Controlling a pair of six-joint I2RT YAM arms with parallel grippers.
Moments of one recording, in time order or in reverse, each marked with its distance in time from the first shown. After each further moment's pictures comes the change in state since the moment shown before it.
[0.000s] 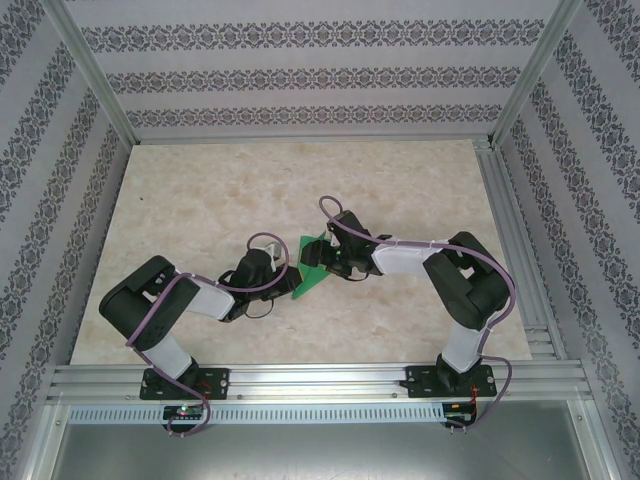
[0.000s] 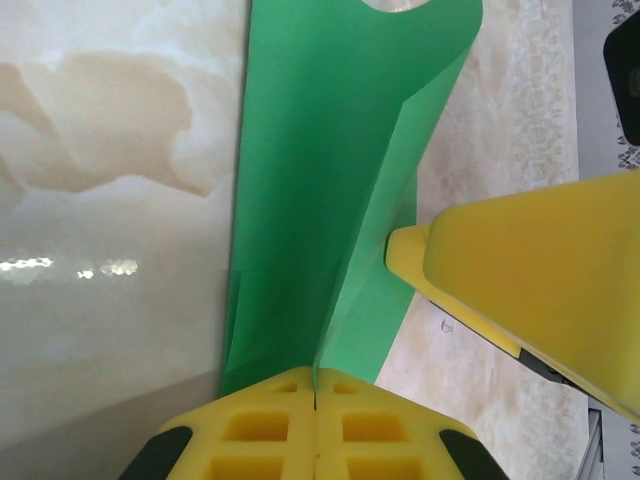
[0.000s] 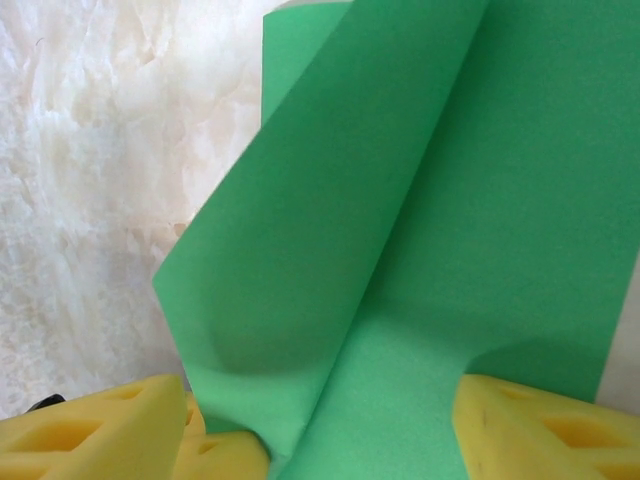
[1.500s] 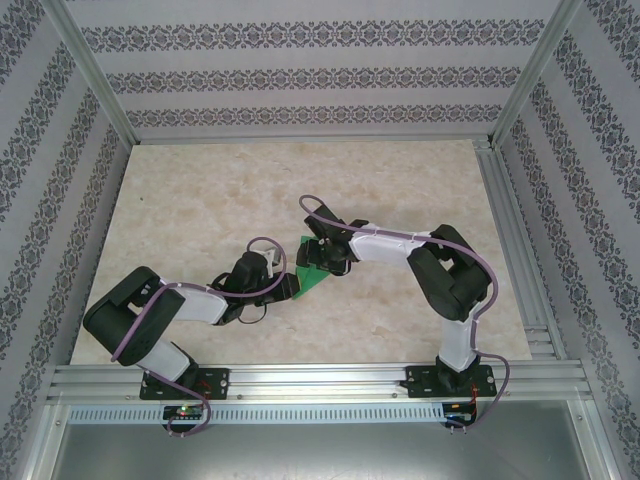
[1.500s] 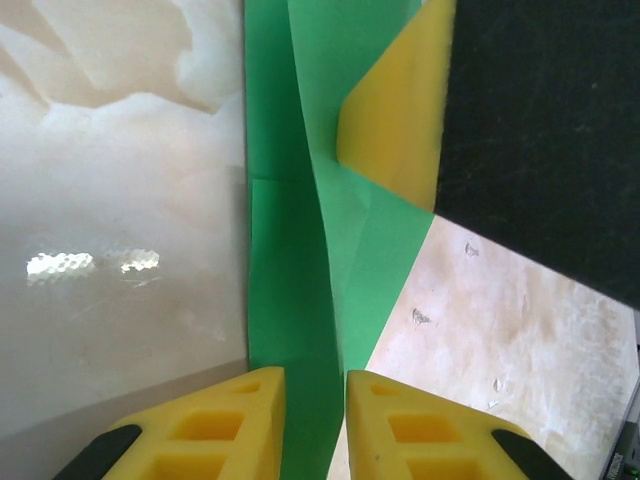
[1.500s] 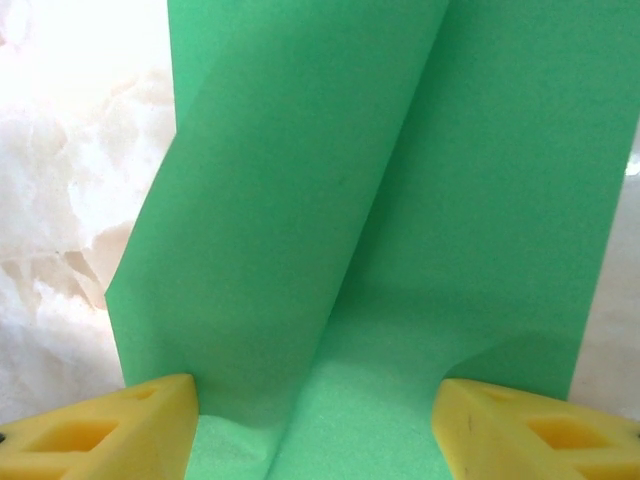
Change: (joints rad) left arm 0.000 -0.107 -0.028 -0.156 0.044 0.156; right arm 0.073 0.125 0.273 -0.392 0.203 -0.003
